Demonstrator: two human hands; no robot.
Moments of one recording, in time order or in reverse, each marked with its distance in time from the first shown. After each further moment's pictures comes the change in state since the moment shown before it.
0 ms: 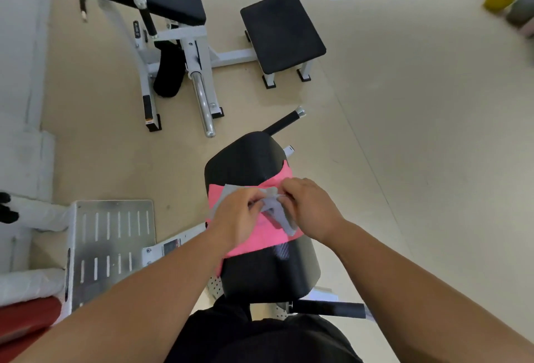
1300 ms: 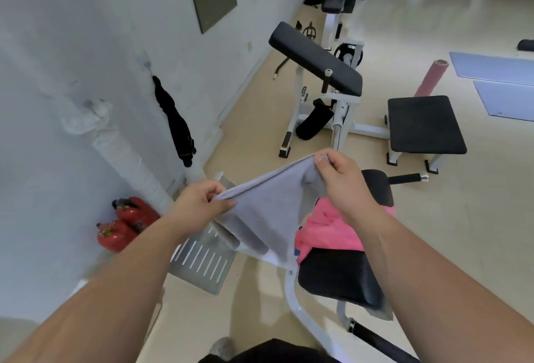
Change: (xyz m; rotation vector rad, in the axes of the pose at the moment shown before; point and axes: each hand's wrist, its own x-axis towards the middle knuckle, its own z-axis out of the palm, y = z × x) left_hand -0.344 -0.040 -0.147 -0.247 0.606 -0.371; right_hand -0.061 -0.236 -0.002 0.654 -0.007 -0.251
